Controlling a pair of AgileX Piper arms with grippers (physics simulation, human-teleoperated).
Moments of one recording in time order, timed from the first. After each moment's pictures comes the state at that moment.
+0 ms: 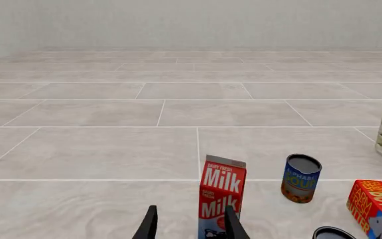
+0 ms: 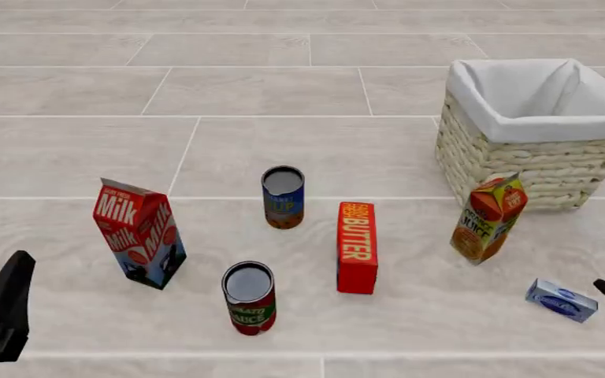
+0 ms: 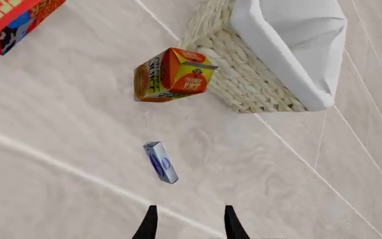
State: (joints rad) left arm 0.00 0.01 0.00 0.00 0.00; right arm -0.21 0.61 -0.53 0.72 -0.93
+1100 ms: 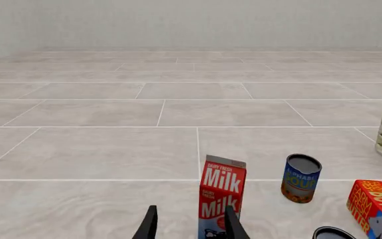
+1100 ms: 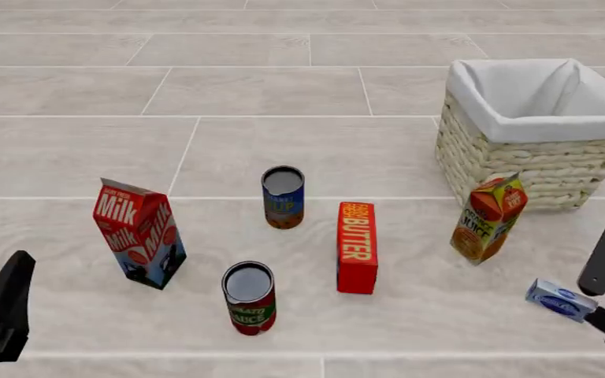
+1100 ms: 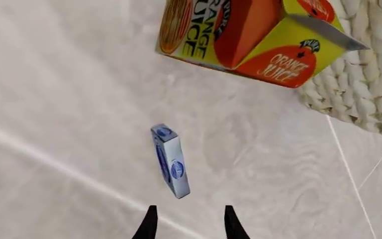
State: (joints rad) left arm 0.00 0.01 0.00 0.00 0.00; right arm -0.42 1.24 -0.48 0.37 -1.31
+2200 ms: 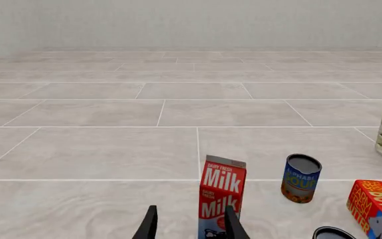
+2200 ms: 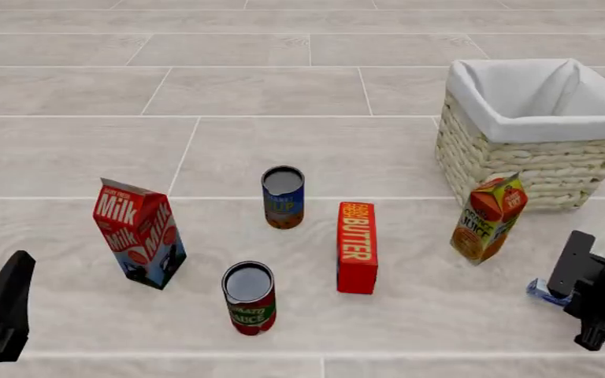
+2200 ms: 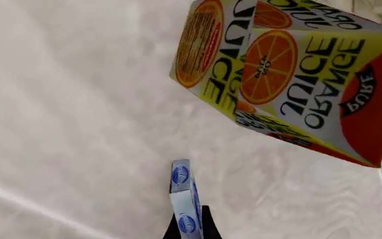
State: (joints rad) left arm 0.00 0.01 0.00 0.00 0.00; right arm -0.38 1.54 -0.51 0.20 -1.26
